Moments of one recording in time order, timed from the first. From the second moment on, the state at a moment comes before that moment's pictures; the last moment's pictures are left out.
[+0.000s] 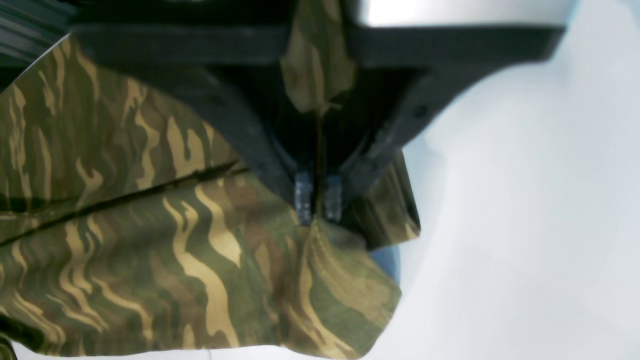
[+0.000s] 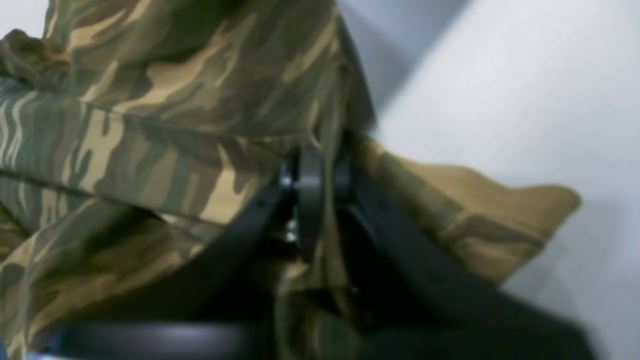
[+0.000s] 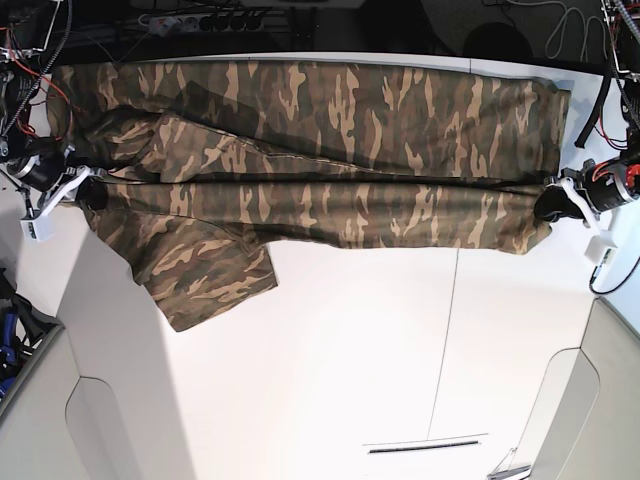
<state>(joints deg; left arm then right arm) 3.8 -37.6 -15.9 72.2 -51.3 -36.0 52.1 -3.5 23.5 19.4 74.5 37.7 33.5 -50.2</state>
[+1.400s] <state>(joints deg) 3.8 -37.6 -15.9 72.2 -51.2 -36.0 51.9 13.4 17.5 23.9 66.9 31.1 32.3 -41.0</state>
